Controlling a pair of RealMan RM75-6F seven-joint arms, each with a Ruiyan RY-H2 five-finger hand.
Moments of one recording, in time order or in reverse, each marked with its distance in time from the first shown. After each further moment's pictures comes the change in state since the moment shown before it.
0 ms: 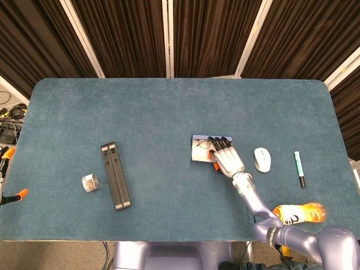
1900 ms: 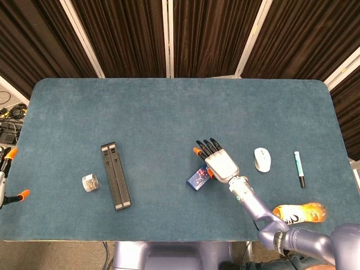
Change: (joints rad) left arm -0.007 -0.005 0.004 0.003 -0.005 -0.015 0.009; right arm 0.010 0.117 -0.026 -0.214 -0.107 0.057 -0.099
